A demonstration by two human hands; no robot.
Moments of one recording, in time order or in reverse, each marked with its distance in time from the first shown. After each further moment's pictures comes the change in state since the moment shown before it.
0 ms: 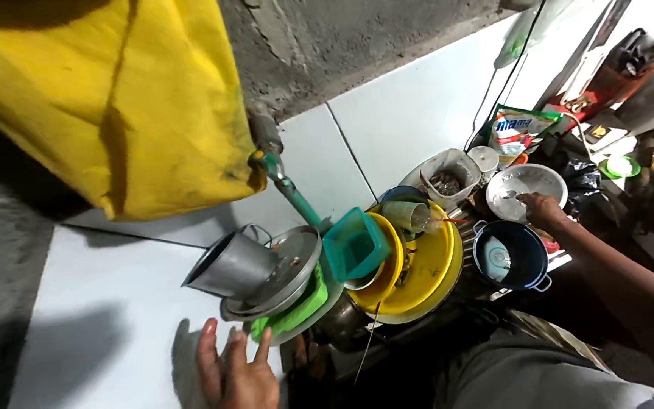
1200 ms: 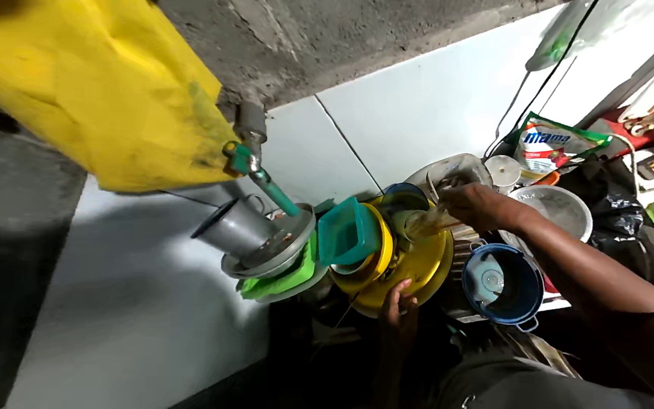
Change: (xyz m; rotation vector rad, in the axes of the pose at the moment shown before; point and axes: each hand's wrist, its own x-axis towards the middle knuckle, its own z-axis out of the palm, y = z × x) left_hand -0.168 -0.078 0.195 0.290 -0.523 0.094; right_hand 0.000 -0.173 -0.099 0.104 -0.373 -0.857
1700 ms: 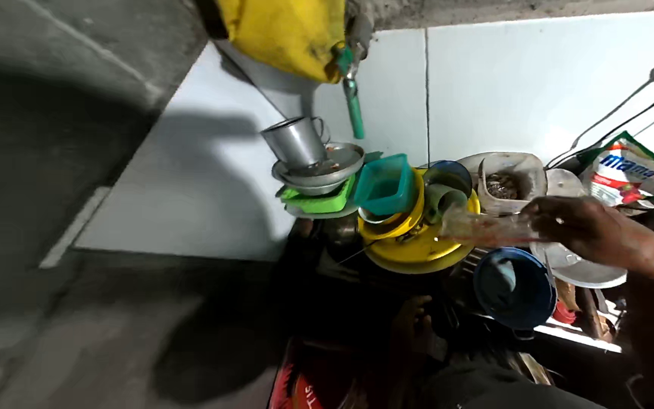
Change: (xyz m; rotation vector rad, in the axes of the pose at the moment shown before) left_hand -0.109 0.026 0.027 0.095 0.100 -0.268; right_hand -0.083 0.001 -0.021 -0.003 0.000 -0.292
